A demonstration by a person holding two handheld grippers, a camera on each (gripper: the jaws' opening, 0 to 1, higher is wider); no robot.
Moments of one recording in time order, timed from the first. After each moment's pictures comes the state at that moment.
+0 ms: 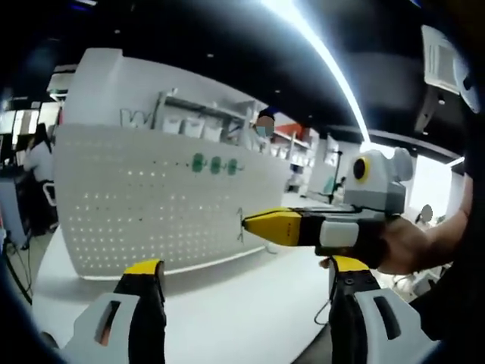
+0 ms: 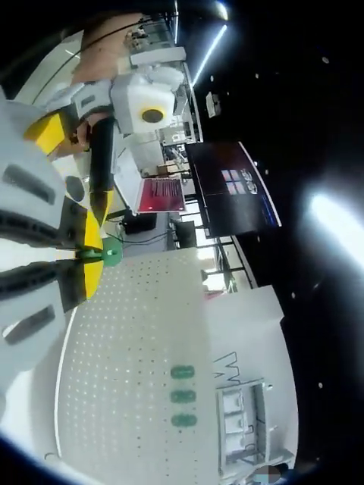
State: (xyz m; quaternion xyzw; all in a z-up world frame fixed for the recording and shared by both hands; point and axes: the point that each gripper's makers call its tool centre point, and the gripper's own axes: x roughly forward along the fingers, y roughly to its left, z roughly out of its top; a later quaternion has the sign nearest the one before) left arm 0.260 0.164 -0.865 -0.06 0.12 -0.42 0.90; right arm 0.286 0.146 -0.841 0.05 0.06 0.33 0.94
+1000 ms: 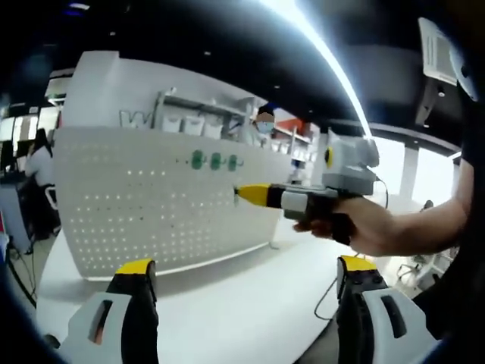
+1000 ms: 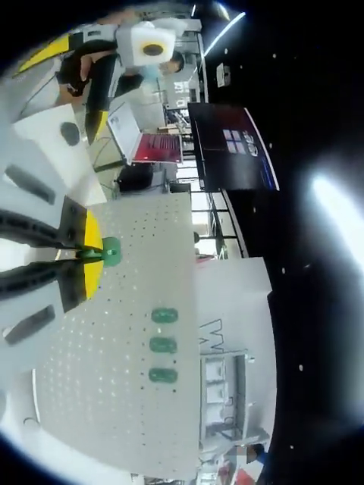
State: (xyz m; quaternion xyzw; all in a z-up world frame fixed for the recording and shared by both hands) left arm 0.261 0.165 -0.871 -0.04 0.12 -0.41 0.90; right arm 0.362 0.068 -0.838 0.02 0.03 0.21 0.98
